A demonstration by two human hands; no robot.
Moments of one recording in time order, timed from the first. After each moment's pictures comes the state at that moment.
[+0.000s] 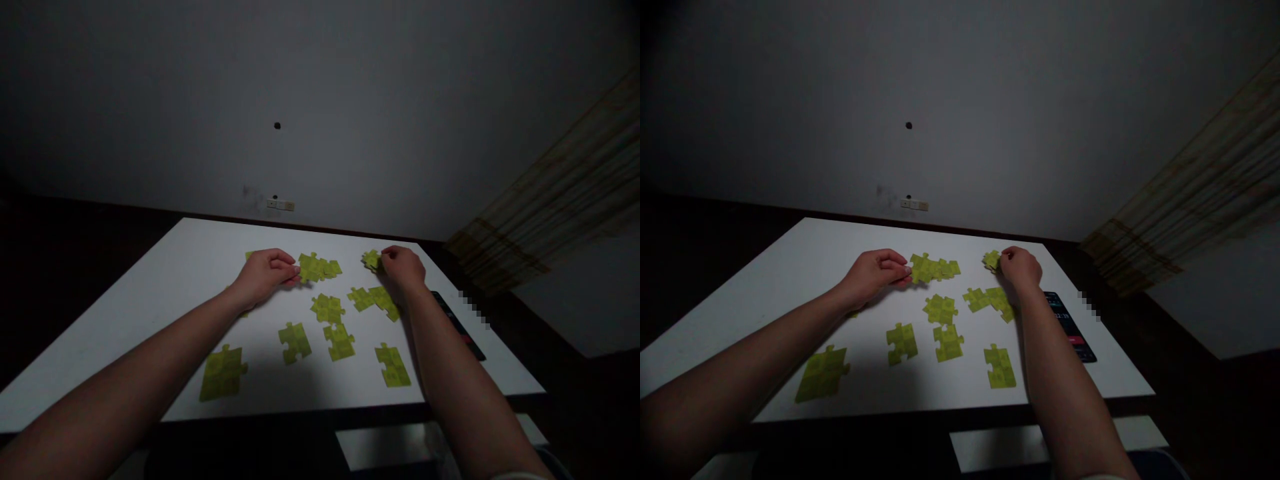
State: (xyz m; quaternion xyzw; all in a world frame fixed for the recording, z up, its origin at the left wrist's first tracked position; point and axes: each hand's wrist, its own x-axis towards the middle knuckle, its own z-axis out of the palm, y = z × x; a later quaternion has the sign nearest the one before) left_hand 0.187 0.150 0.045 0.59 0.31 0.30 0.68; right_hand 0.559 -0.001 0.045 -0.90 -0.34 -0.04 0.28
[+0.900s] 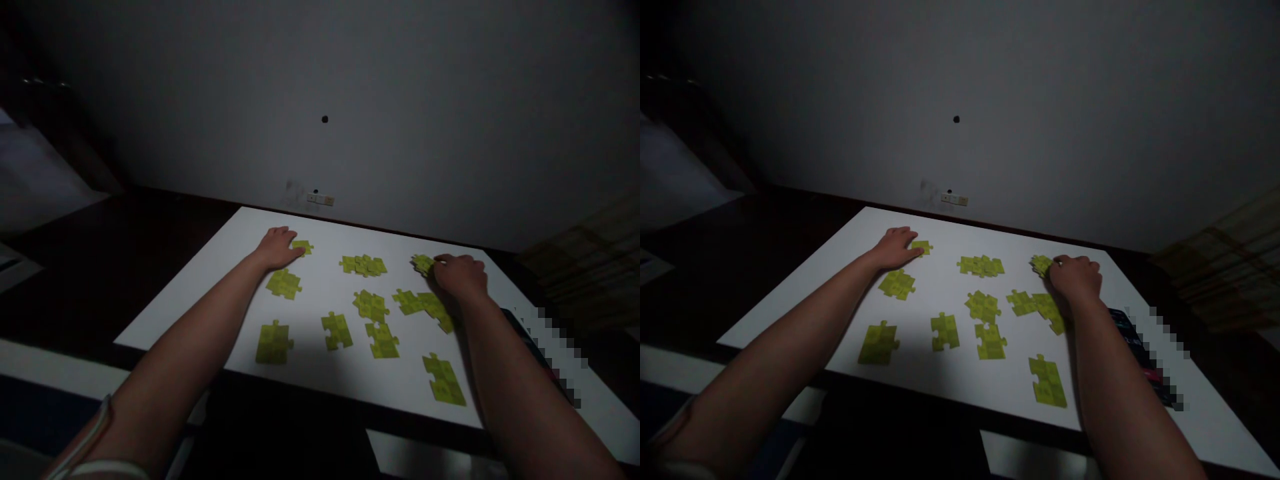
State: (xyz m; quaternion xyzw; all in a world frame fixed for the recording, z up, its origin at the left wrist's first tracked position) left_hand 0.129 0.256 0.022 0.87 0.43 0.16 0.19; right_hand 0.576 -0.001 0.025 -0.90 -0.39 -0.09 0.15
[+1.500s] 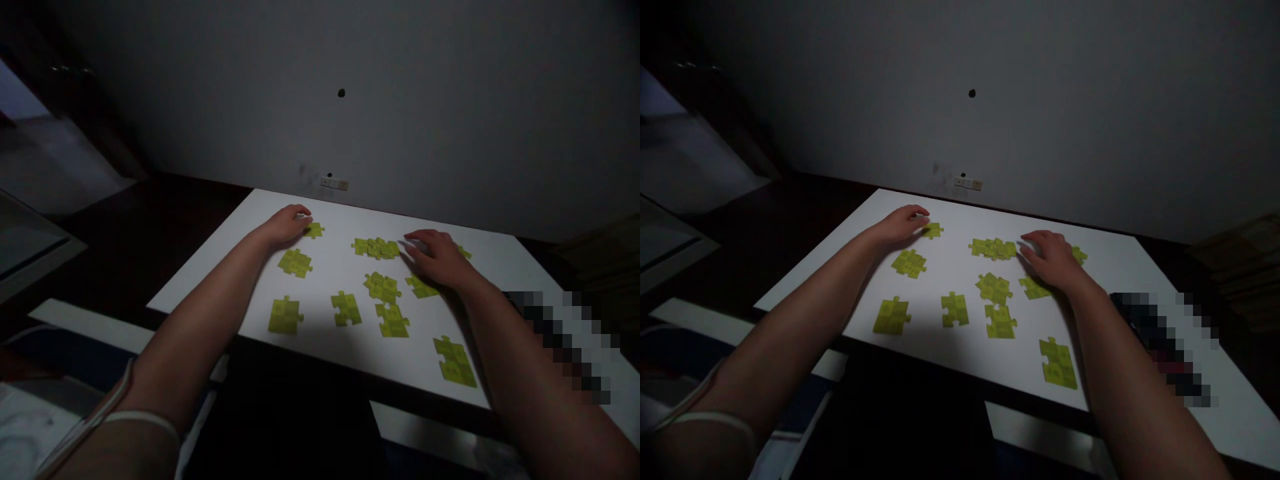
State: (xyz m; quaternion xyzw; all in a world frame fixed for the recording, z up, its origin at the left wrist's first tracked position) left_hand 0.122 0.252 0.040 0.84 0.40 0.23 0.29; right_hand 0.519 0.023 0.023 -0.75 -0.63 0.01 0.22
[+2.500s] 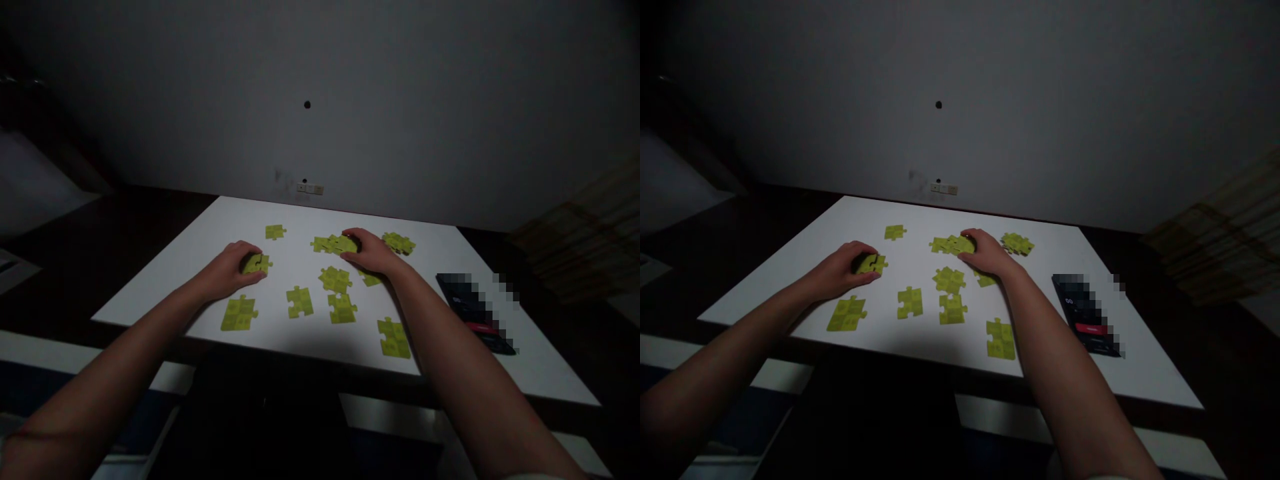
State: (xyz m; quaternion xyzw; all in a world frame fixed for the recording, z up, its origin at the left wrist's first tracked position) left_hand 0.058 0.142 0.029 0.86 0.37 0.25 0.26; right_hand 0.487 0.042 0.020 -0.67 -0.63 0.16 0.36
